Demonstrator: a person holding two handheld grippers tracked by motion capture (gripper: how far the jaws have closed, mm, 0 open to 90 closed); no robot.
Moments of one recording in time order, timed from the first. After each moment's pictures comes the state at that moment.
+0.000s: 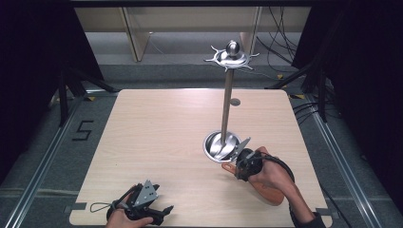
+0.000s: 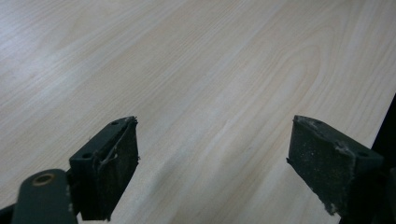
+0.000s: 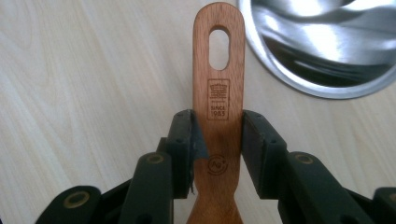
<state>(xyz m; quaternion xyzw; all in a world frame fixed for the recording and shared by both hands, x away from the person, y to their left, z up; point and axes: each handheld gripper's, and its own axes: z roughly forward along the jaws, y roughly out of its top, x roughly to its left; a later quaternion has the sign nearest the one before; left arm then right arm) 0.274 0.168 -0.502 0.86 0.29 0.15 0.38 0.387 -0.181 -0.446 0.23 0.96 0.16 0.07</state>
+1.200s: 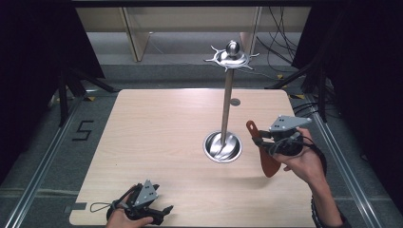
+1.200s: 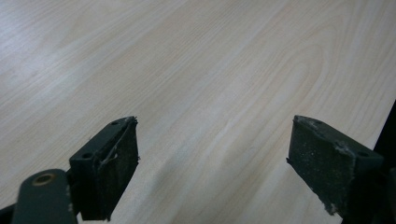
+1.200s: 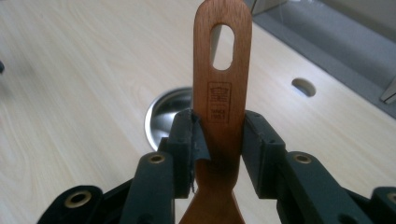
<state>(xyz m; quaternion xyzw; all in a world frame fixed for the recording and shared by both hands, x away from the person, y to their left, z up) 0.275 0.168 -0.502 0.87 0.29 0.15 0.38 0.378 -0.251 -0.350 0.30 0.85 0.38 0.21</state>
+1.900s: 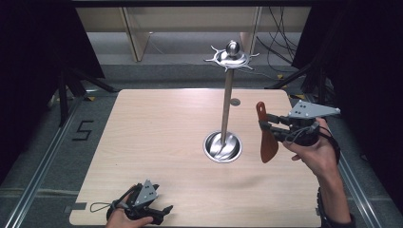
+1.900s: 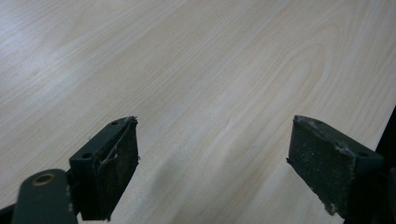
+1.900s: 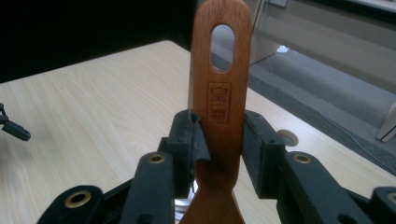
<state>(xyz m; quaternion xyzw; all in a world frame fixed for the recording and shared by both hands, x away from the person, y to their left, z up) 0.275 0.169 -0.502 0.87 0.29 0.16 0.38 0.374 -0.266 -0.308 0.29 0.79 0.48 0.24</state>
